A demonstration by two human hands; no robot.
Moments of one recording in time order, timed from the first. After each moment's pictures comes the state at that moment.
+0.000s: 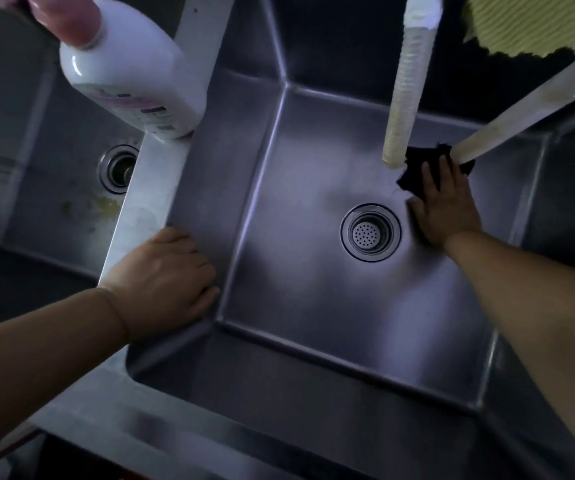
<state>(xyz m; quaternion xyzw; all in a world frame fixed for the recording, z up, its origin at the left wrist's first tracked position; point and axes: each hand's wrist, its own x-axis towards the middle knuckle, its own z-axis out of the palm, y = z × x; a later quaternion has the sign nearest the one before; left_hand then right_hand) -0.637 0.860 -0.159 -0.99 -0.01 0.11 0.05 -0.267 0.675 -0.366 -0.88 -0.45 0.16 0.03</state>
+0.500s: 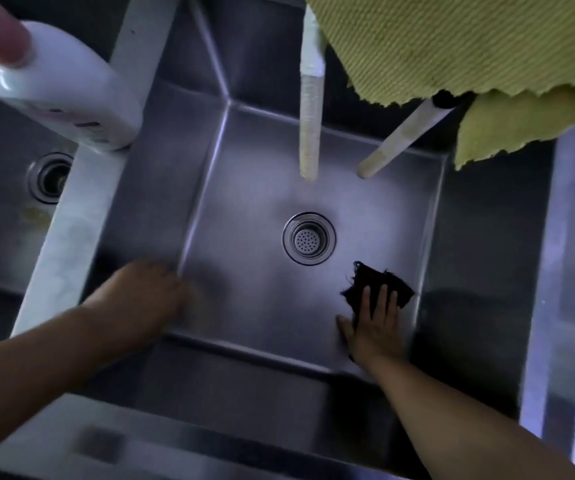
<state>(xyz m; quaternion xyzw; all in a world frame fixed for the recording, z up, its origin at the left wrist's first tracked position) -0.611 0.825 -0.158 -0.96 -0.03 0.27 0.00 -0.412 0.523 -0.345 -0.90 -0.28 0.32 -0.06</state>
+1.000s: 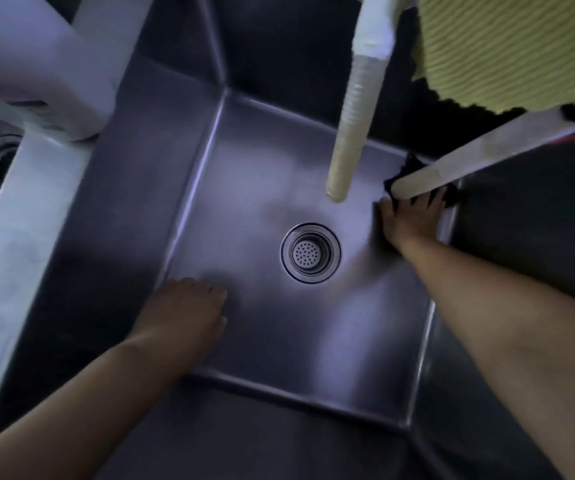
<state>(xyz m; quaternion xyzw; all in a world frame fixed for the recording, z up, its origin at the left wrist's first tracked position) -0.568 0.797 -0.234 -0.92 -0.24 0.30 -0.07 -0.219 0.675 -0.373 -0.95 -0.27 0.16 -0.04</state>
